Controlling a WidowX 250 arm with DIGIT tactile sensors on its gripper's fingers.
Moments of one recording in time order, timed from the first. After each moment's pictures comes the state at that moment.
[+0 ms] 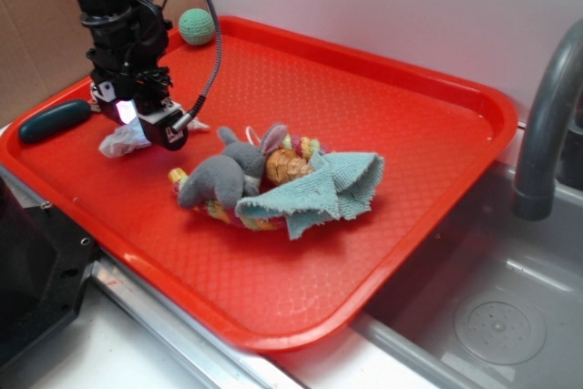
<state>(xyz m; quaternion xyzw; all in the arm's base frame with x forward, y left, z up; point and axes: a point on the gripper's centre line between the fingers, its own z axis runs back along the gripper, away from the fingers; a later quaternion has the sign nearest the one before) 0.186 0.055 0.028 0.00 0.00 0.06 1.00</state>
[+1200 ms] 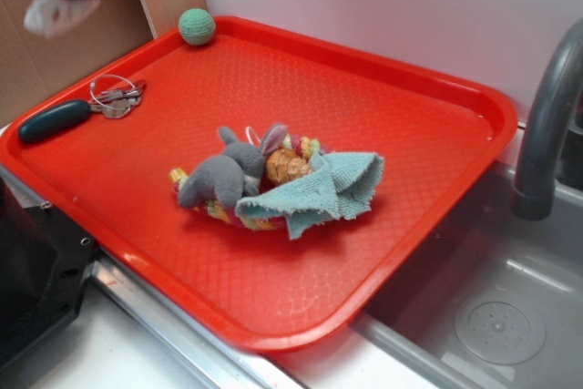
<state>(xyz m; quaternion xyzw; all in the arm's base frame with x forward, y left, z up) 0.167 0.050 0.190 -0.04 -0.07 0.22 0.97</state>
